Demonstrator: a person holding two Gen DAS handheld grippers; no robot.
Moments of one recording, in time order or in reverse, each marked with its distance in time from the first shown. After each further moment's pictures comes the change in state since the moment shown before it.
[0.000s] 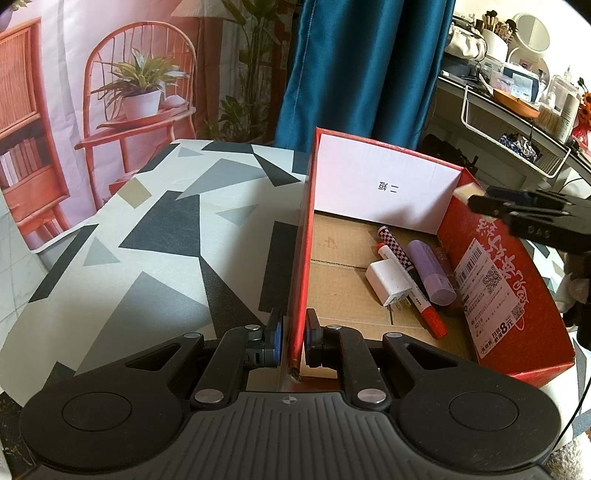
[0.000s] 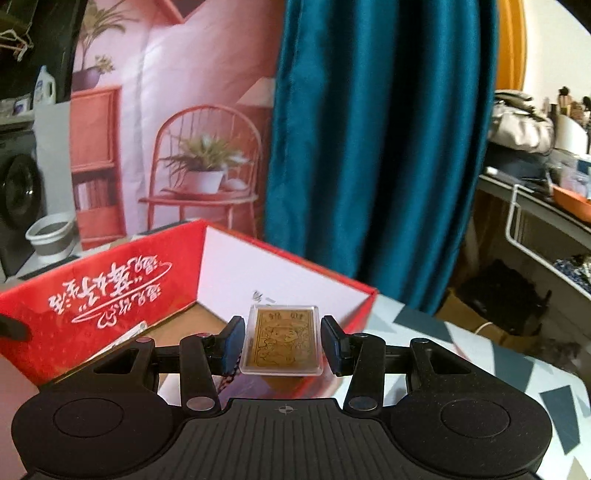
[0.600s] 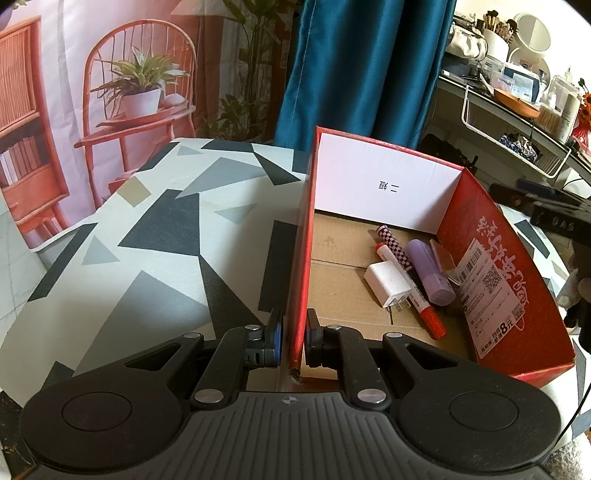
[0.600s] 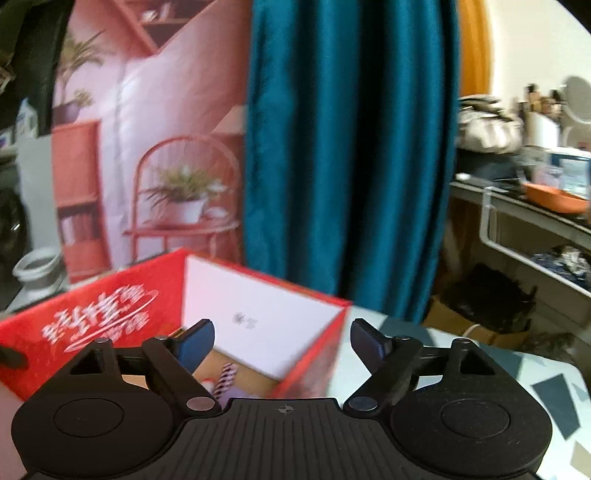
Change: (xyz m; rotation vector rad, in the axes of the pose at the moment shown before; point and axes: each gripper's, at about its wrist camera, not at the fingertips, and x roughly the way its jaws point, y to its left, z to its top) left arm 0.001 0.000 0.001 -0.004 0.004 0.000; right arm -0.026 -0.016 -0.006 0.092 -0.113 -0.072
